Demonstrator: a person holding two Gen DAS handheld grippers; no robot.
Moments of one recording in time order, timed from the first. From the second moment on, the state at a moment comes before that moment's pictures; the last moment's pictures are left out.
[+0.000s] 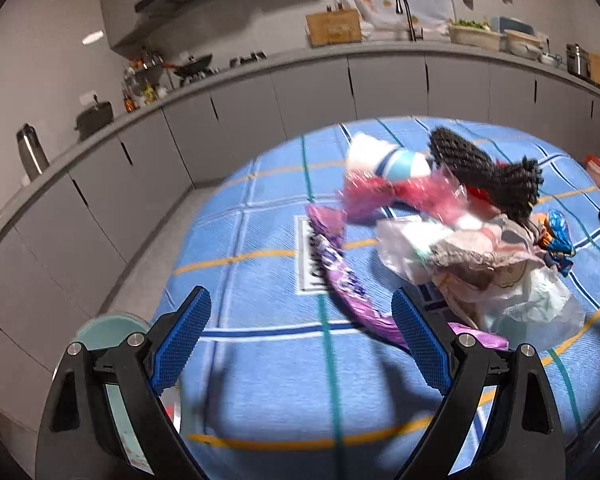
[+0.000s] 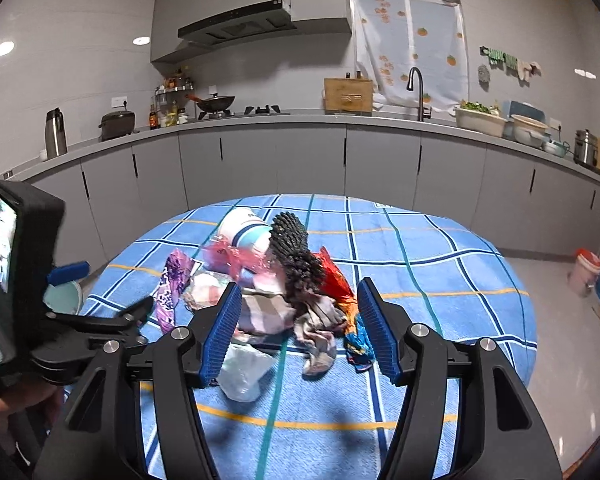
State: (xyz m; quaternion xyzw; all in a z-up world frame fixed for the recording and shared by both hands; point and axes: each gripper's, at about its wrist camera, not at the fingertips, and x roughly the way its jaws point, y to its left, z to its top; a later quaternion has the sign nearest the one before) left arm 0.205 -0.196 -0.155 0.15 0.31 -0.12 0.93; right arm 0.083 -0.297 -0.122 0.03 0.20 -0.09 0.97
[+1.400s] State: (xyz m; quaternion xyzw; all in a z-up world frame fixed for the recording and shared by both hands) left arm 0.220 -0.200 -0.171 0.14 0.36 -0.20 0.90; right arm 0.085 -0.313 -0.132 0.06 0.21 -0.10 0.97
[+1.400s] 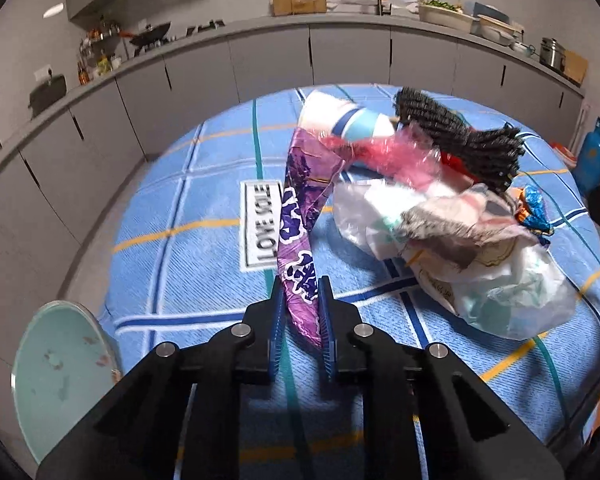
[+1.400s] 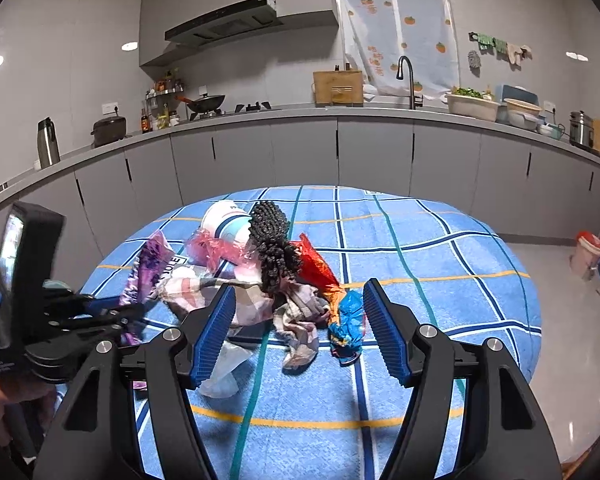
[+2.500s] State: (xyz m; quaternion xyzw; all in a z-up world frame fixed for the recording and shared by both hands) left arm 0.200 -0.154 -0.099 0.12 0.27 -0.16 0.94; right arm 0.152 -0.306 -0.115 0.05 0.22 -0.05 0.97
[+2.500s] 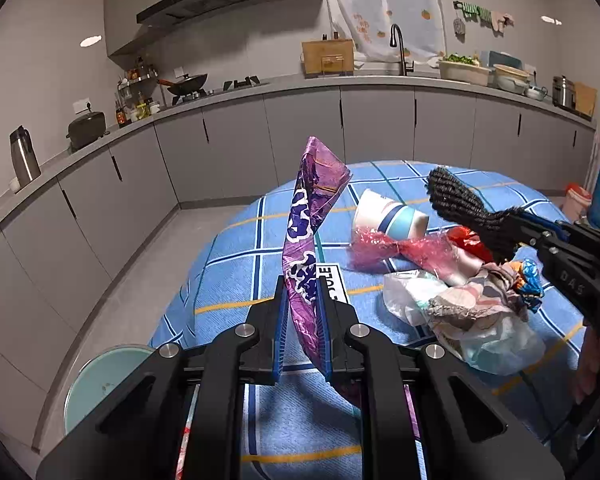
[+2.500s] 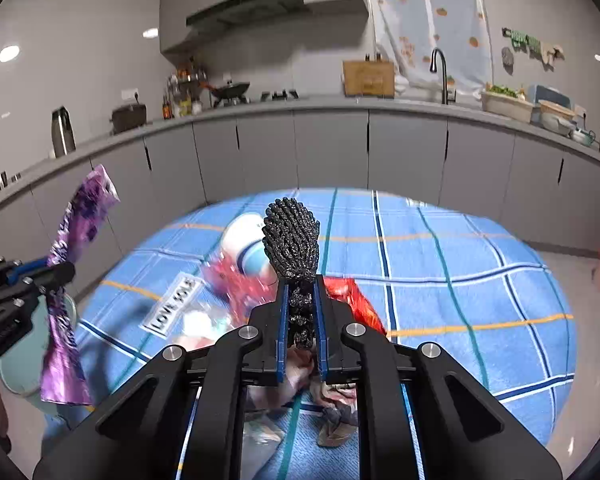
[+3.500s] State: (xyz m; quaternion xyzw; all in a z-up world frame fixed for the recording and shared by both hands) left arm 0.166 -0.107 -0.068 0.10 0.24 -0.11 0.96; right arm 0.097 -0.244 -0.053 0.03 0.14 0.02 0.99
